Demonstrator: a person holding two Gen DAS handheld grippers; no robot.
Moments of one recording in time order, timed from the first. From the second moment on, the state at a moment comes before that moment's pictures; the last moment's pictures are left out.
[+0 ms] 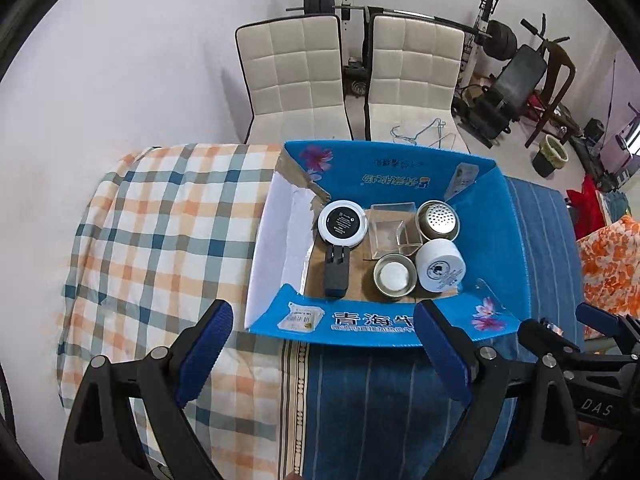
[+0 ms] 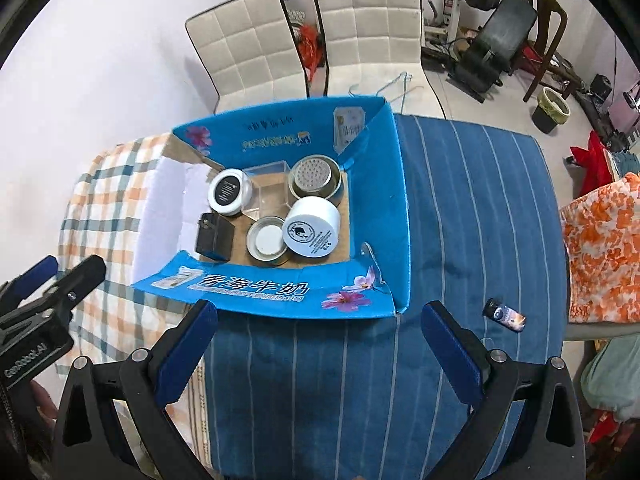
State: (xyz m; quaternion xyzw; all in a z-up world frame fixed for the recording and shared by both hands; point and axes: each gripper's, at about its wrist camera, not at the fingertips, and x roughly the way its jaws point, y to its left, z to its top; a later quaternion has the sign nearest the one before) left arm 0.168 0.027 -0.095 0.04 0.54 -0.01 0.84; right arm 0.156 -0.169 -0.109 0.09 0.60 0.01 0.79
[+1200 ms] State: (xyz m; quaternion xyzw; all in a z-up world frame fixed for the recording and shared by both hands) left arm 0.113 -0.268 -0.231 0.24 0.61 -0.17 0.74; right arm 0.026 -0.412 -0.325 0.26 0.72 -0.18 0.62
